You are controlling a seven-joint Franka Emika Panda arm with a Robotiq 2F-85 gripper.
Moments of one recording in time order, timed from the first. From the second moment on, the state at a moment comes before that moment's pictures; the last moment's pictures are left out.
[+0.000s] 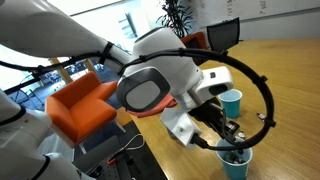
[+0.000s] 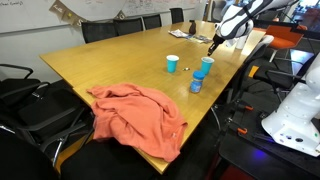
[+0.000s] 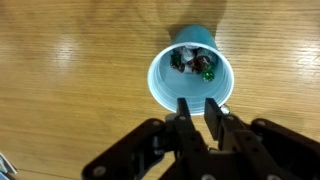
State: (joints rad) arm -0.29 0.09 -0.25 -2.39 -0.06 2.85 -0.44
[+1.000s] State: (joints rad) arm -0.27 -0.04 -0.23 -2.39 -0.05 2.84 -0.42
